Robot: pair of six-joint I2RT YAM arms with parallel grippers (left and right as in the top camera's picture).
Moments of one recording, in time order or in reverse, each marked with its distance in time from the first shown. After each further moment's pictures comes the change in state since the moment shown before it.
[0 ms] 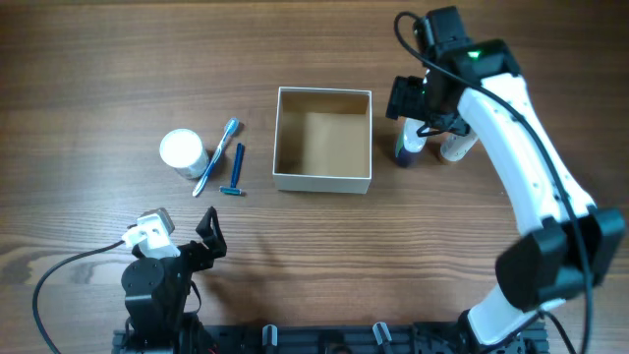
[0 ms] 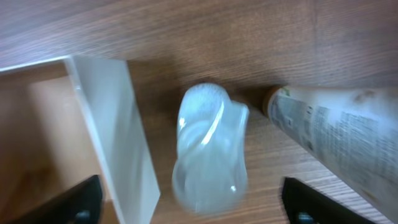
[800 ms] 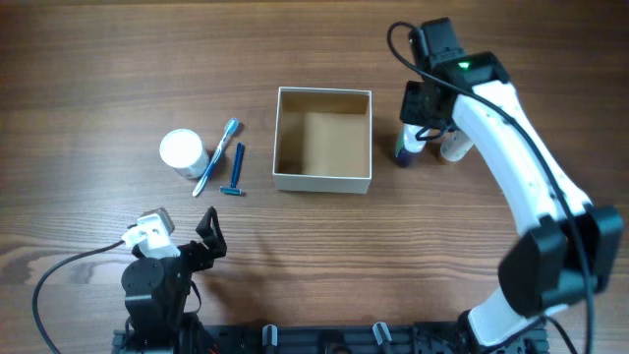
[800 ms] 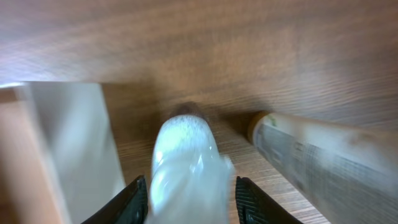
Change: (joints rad) left arm 0.000 0.000 0.000 0.000 0.000 0.000; right arm 0.000 -0.045 -0.109 0.143 0.092 -0.054
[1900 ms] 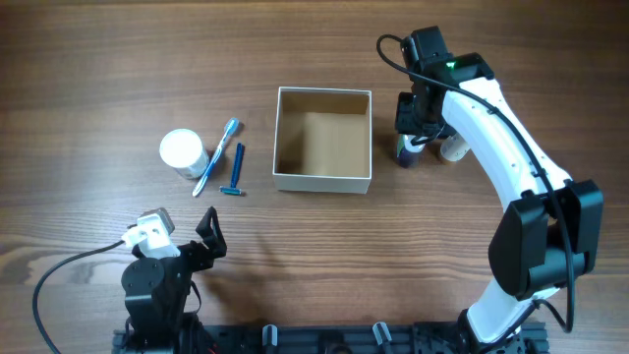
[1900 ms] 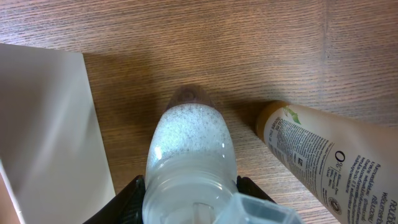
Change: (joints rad) left arm 0.000 0.000 0.000 0.001 0.000 0.000; right arm 0.000 0.098 -0.020 -0.007 -0.035 -0.054
